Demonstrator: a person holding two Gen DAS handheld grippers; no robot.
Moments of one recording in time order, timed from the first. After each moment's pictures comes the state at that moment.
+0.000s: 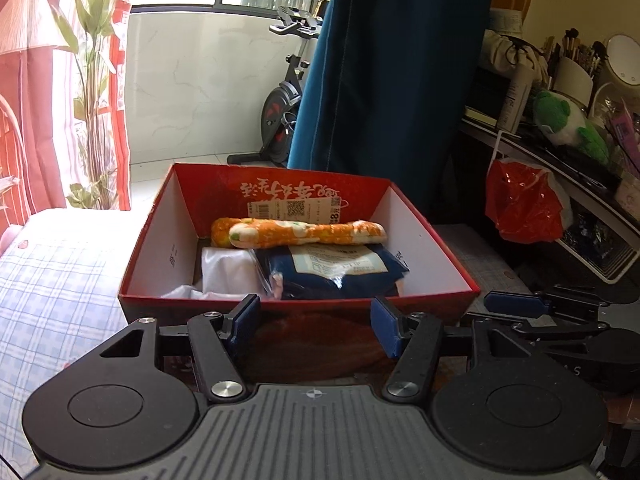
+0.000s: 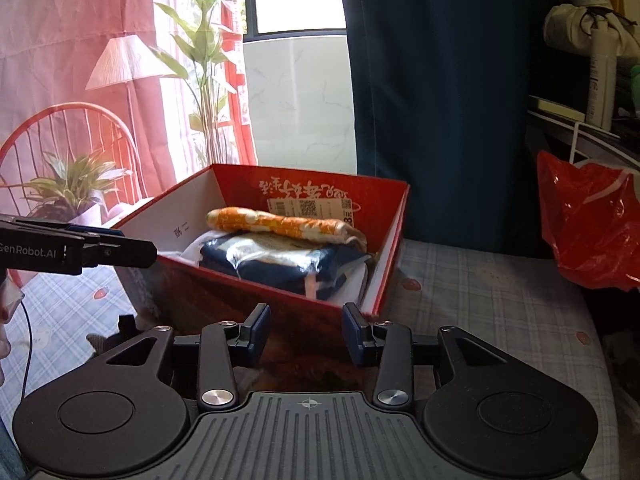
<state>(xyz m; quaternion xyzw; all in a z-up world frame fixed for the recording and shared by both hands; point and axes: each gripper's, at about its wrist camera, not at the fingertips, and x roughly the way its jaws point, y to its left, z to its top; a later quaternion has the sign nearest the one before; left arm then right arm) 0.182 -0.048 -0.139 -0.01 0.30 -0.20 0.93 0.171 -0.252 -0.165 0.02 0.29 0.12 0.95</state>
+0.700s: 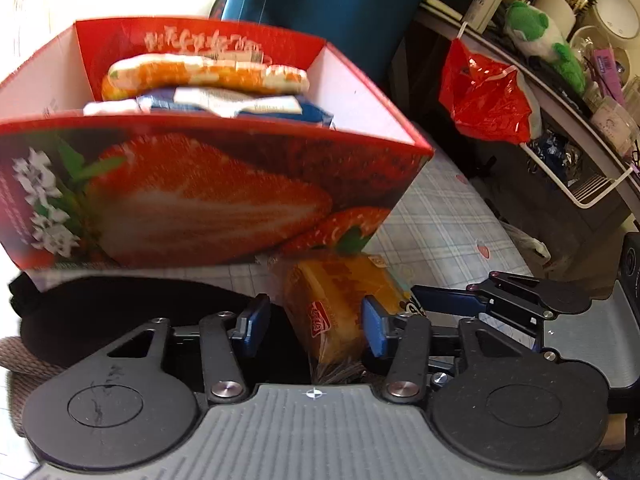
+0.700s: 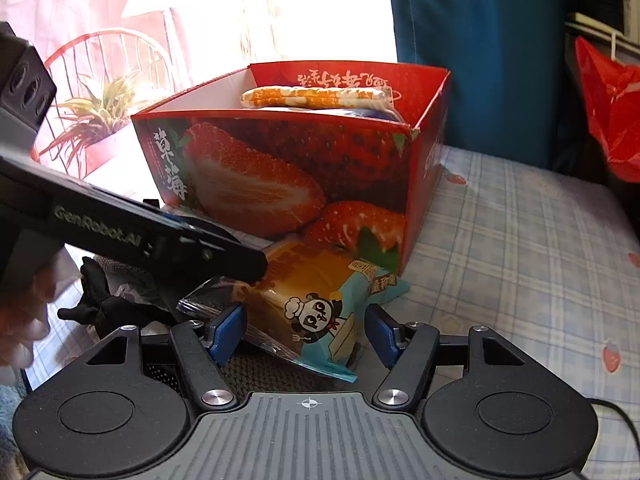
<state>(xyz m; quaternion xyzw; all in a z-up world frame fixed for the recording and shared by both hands) 0.190 -0.101 -0.230 -0.04 0.43 -0.29 0.86 0.147 -0.259 -0.237 0.02 0.37 0.19 0.91</state>
